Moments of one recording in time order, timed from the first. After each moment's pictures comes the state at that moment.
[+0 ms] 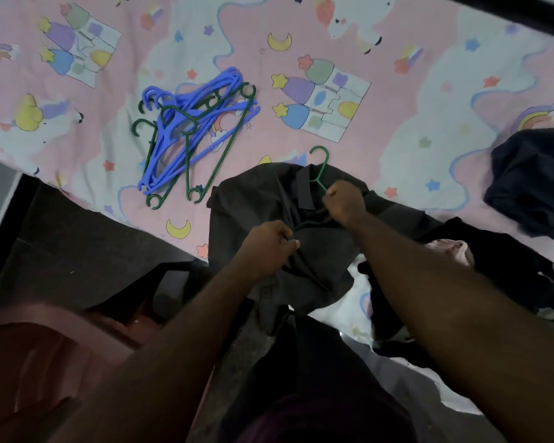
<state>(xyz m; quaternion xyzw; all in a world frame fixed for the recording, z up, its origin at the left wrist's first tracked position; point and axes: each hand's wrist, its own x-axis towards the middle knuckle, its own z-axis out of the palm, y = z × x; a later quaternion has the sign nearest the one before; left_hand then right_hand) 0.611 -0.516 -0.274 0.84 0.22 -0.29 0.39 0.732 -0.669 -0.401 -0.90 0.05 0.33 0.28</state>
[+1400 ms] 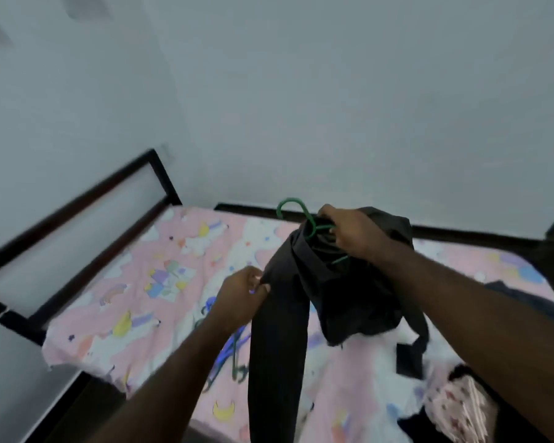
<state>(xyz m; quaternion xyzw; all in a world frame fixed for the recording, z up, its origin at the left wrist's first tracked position) 0.614 -0.412 -0.047 0.94 0.10 0.02 0.33 0.756 -0.649 -0.015 -0.93 -0.28 -0.05 0.24</state>
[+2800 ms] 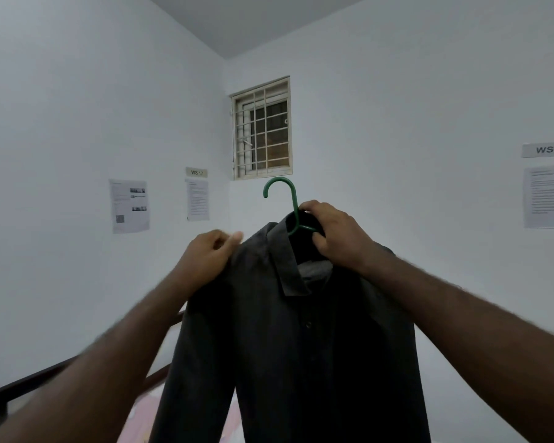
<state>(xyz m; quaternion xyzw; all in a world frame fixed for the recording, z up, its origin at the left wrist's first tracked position) 0.531 -0.424 0.323 0.86 0.02 0.40 0.32 0.641 -0.660 0.350 -0.78 -0.44 -0.36 0.25</state>
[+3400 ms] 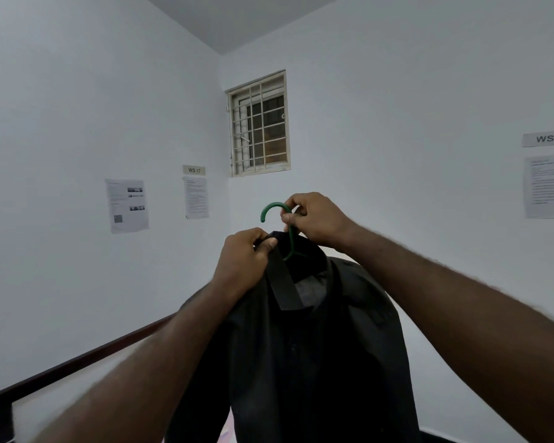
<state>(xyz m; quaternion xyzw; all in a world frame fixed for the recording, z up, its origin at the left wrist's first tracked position) 0.560 -0.489 0.316 0.83 -0.03 0.48 0.28 0.624 -0.639 0.376 -0.78 -0.42 -0.21 0.41</state>
